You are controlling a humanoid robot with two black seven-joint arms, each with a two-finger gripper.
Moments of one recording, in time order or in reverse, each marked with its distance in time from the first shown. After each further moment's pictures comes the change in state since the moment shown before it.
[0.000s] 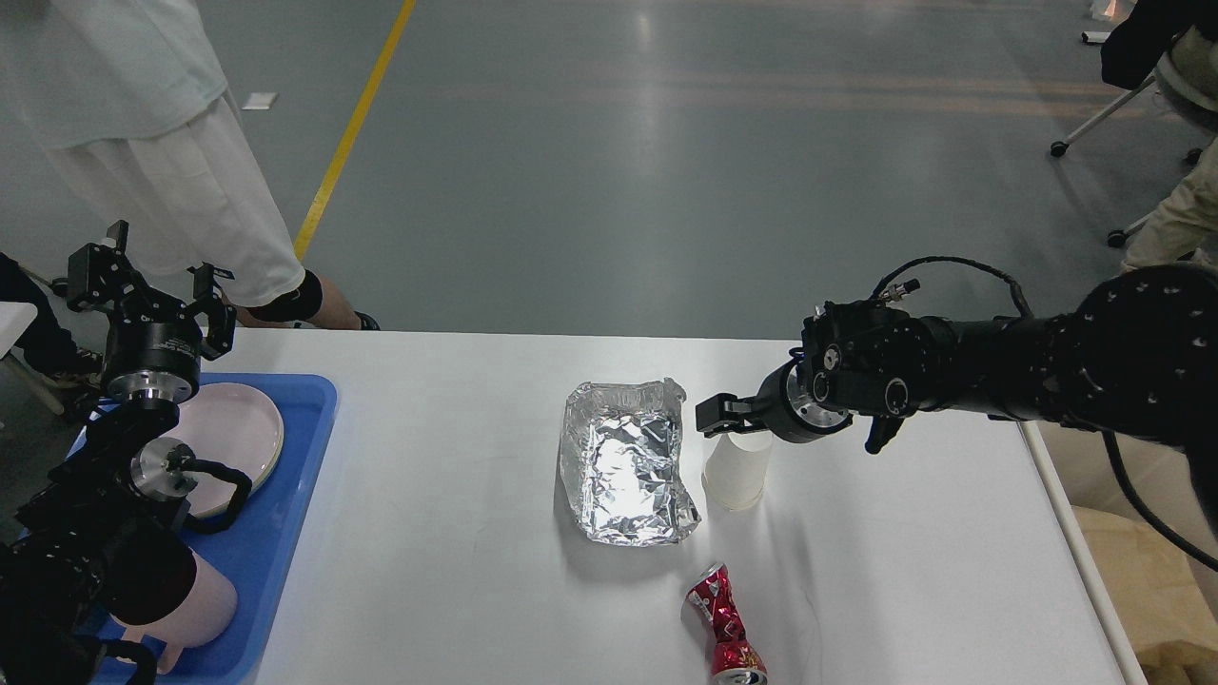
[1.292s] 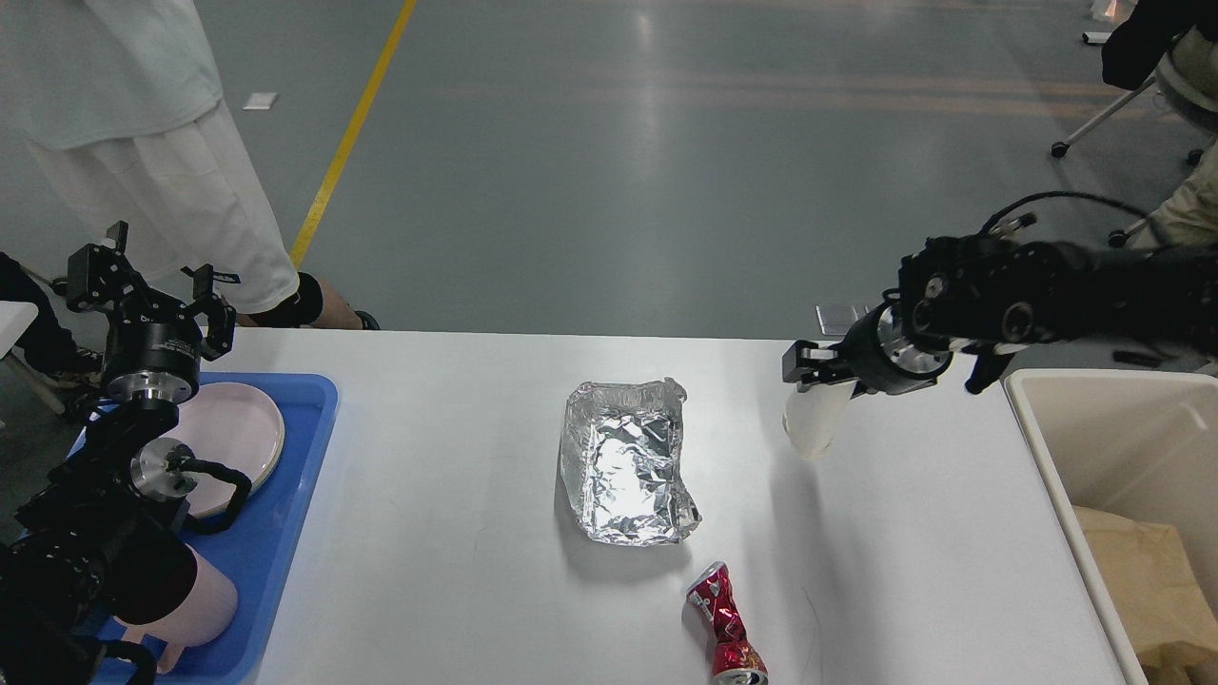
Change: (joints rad) left arm 0.001 0.000 0.000 0.000 0.000 0.000 0.000; right arm 0.236 -0.282 -0.025 0.206 0.008 0.093 -0.026
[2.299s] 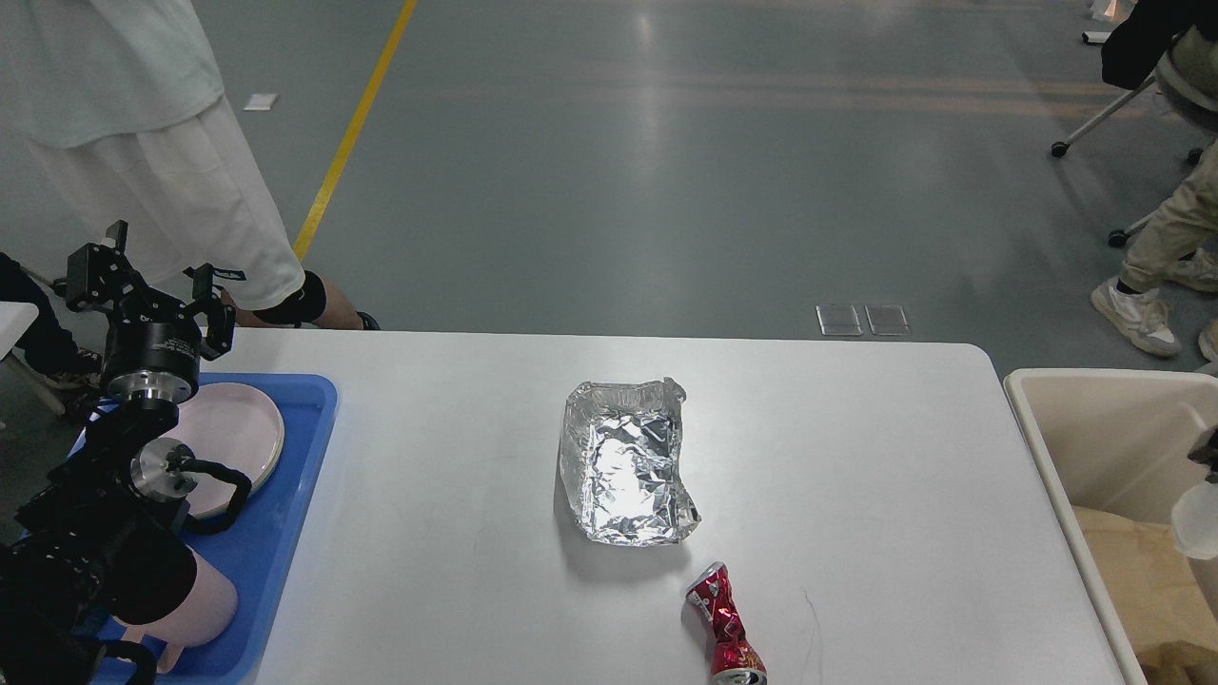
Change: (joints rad) left arm -0.001 0.000 0.000 0.000 0.000 0.000 0.000; right arm -0.359 -0.561 -0.072 -0.146 0.004 -0.190 0.012
